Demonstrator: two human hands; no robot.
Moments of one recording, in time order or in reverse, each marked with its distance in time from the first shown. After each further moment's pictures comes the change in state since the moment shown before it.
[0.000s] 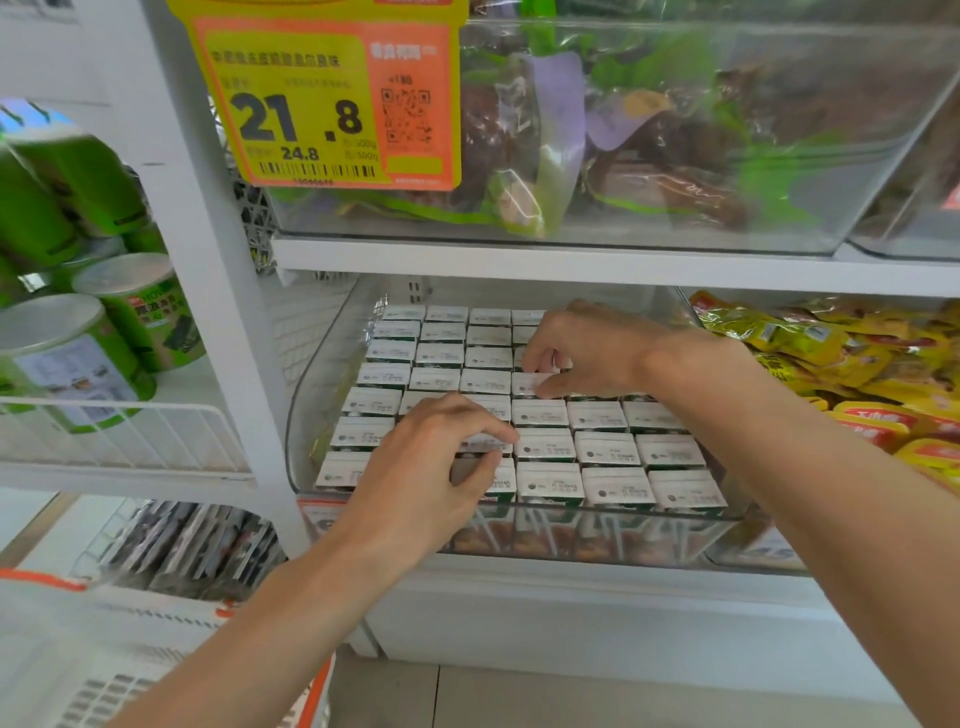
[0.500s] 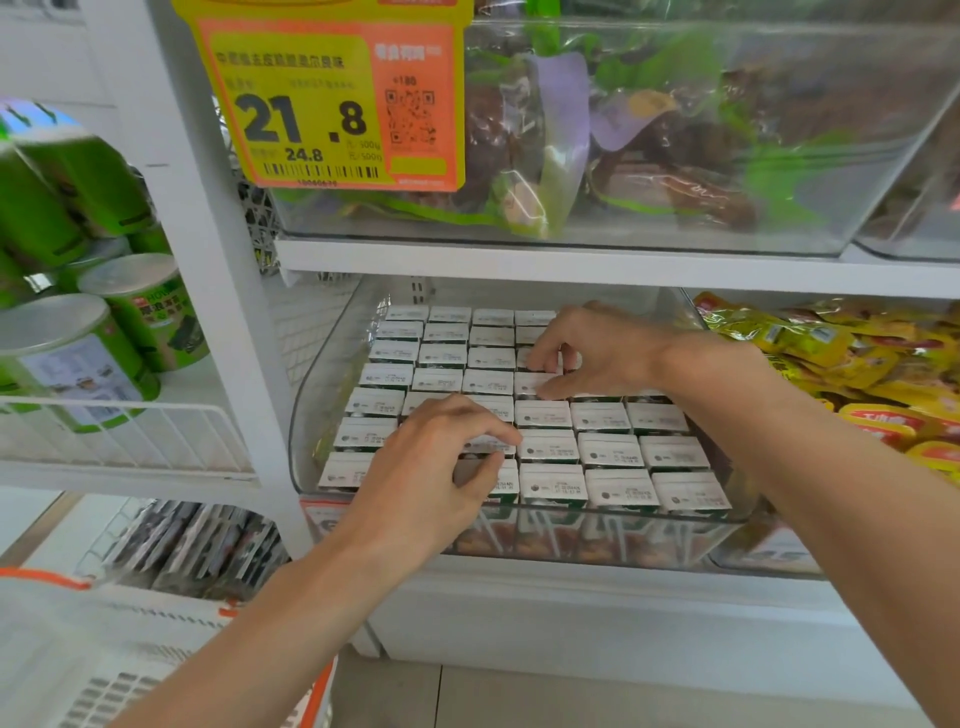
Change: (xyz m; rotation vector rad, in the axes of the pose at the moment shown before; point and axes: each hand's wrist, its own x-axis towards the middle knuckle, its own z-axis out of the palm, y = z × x) left_hand -0.001 0.001 0.000 0.013 -0.003 0.004; right_hand -0.004 0.007 0.000 0.132 0.003 0.004
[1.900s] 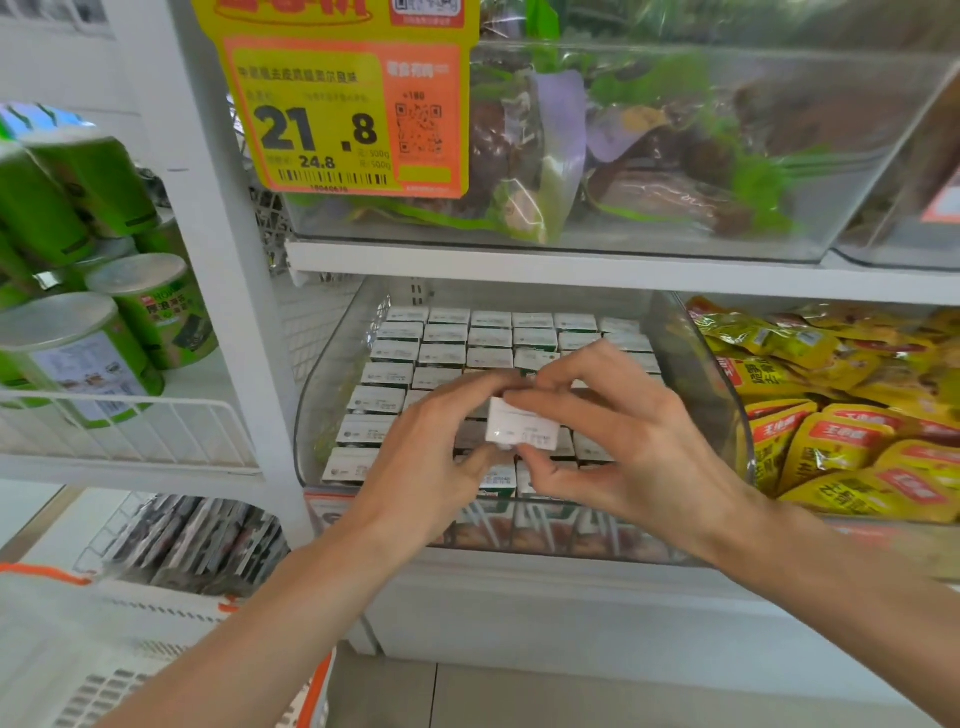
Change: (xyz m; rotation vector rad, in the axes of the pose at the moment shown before) left_hand 0.007 0.001 0.000 -0.178 0.097 0.095; right_hand -0.087 -0.041 0.057 -0.023 0.844 -0.511
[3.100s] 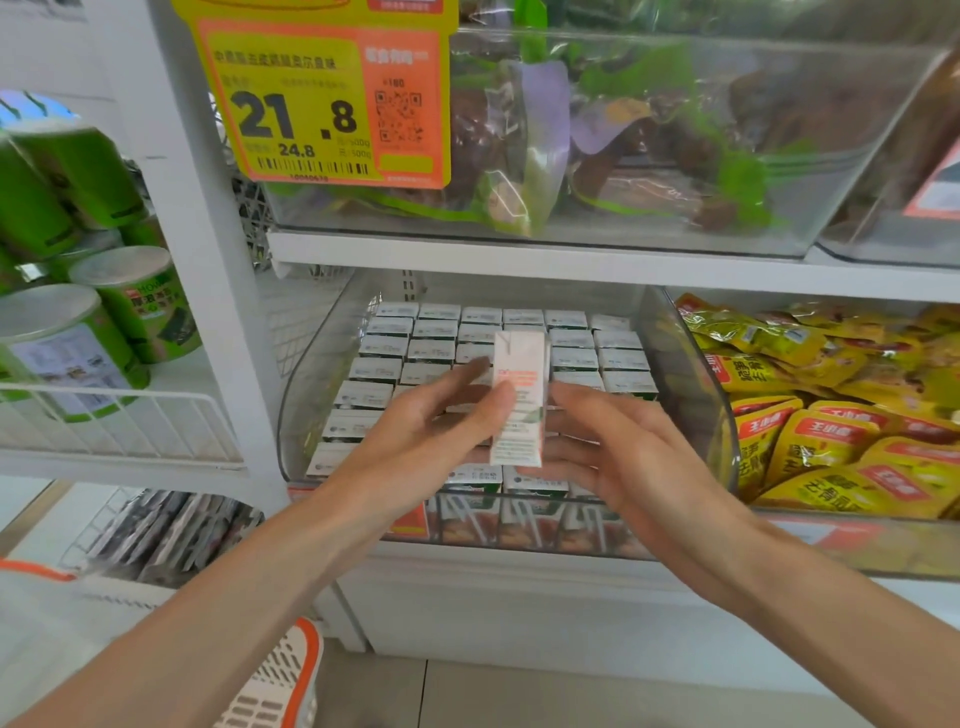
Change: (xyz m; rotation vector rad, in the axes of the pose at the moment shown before) left_hand -0.002 0.022 -0.009 -0.740 -0.139 -0.310; right_hand -0.007 -0.025 -0.005 1.188 -0.064 1.120
